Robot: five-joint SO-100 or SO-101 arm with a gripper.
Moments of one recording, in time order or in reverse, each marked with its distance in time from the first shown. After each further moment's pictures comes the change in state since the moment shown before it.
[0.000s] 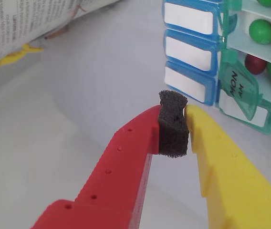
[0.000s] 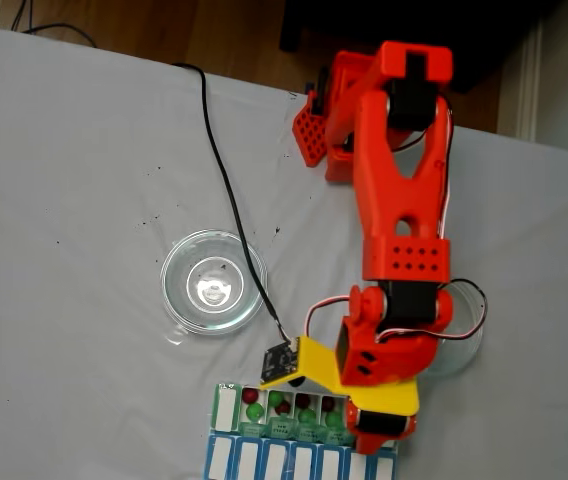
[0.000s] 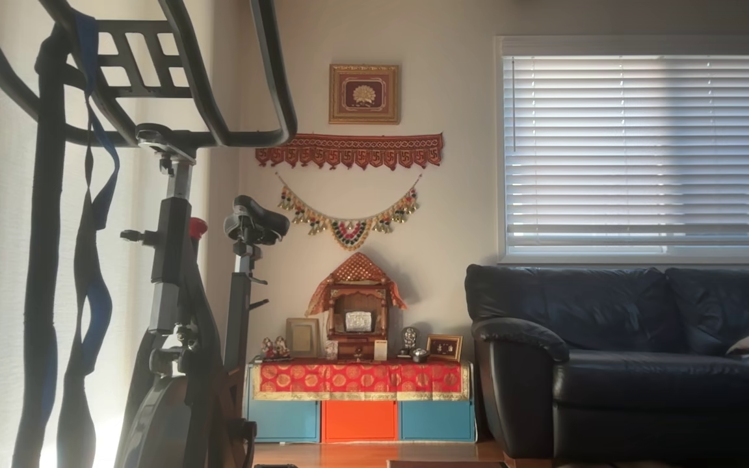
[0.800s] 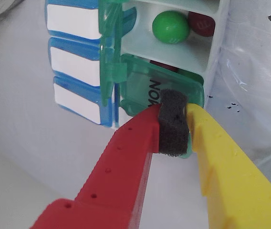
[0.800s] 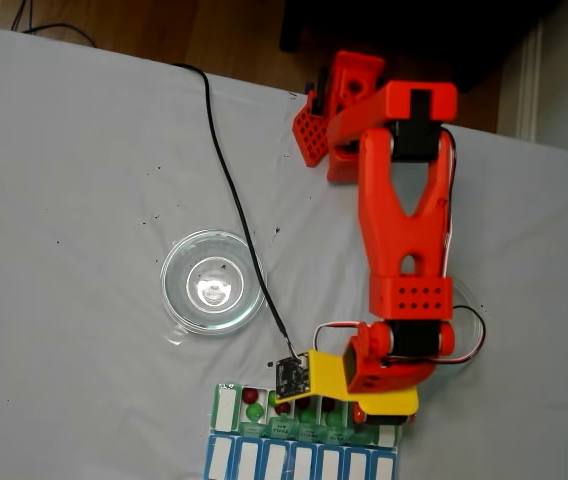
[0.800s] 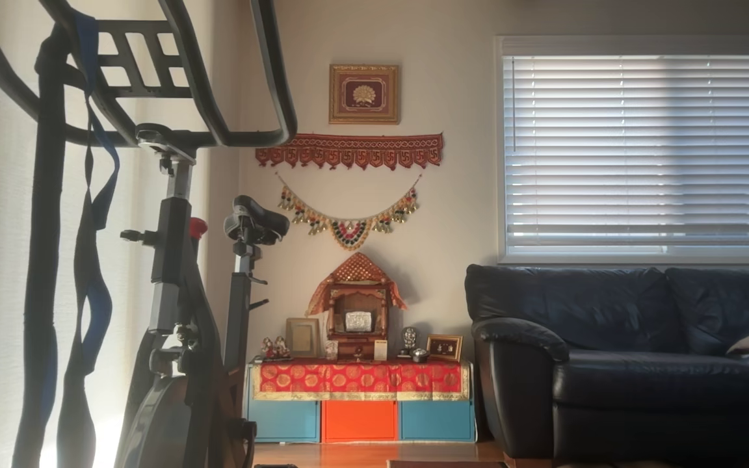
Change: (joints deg) arm -1.1 -13.1 -6.6 11.6 -5.1
